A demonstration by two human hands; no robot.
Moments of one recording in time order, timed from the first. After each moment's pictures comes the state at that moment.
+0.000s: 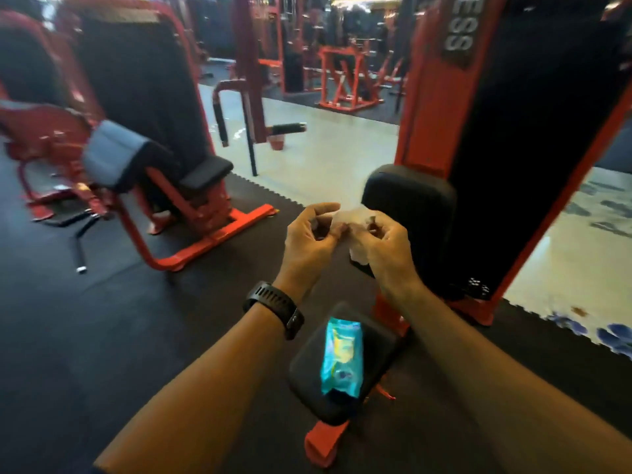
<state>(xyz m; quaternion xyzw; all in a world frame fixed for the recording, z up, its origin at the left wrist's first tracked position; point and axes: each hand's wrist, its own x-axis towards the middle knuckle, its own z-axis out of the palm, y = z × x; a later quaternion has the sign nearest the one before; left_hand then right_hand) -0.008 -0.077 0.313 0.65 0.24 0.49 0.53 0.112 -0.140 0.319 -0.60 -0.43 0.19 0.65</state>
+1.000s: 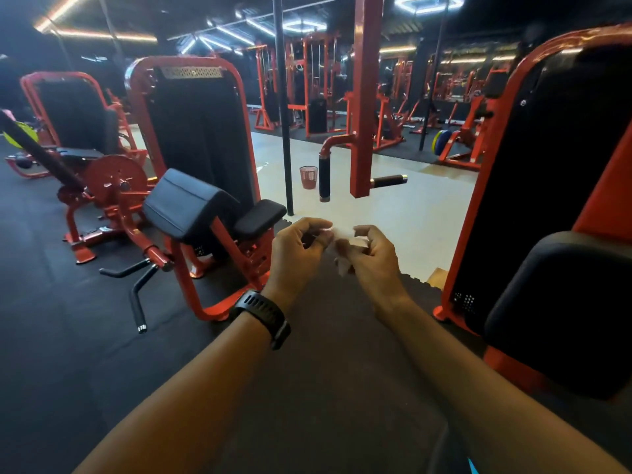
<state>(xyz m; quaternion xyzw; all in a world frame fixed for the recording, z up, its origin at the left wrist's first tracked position) -0.253 0.213 0.350 0.75 0.29 0.53 0.28 -0.134 0.133 0.352 -0.56 -0.46 0.23 0.65</state>
